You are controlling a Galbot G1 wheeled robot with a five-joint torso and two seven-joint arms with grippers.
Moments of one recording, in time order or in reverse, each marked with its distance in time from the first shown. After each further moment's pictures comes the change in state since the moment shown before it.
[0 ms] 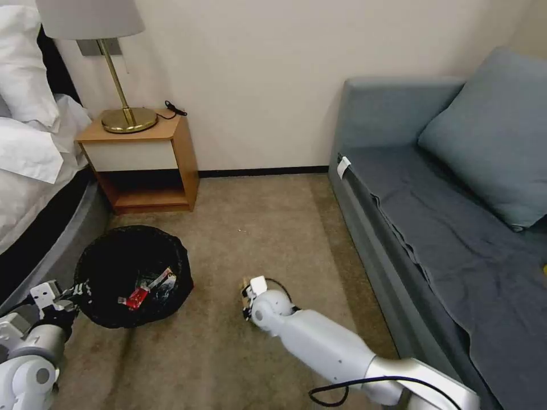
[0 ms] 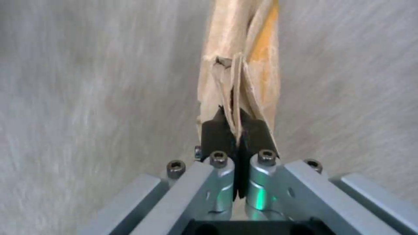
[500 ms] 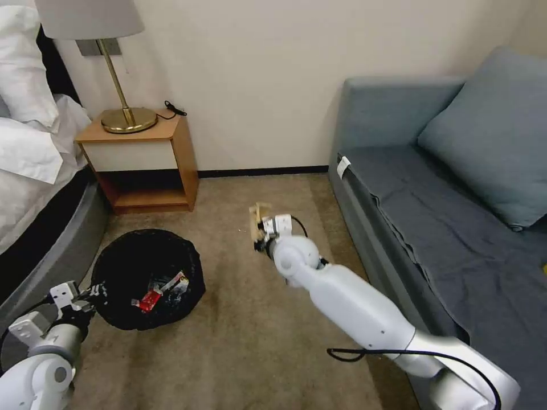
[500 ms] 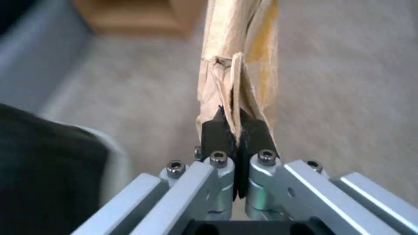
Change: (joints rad) left arm -0.014 -0.023 0.067 -0.015 0.035 0.011 -0.008; right arm 0.137 -0.078 0.103 0.363 0.085 0.067 0.073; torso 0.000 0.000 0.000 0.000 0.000
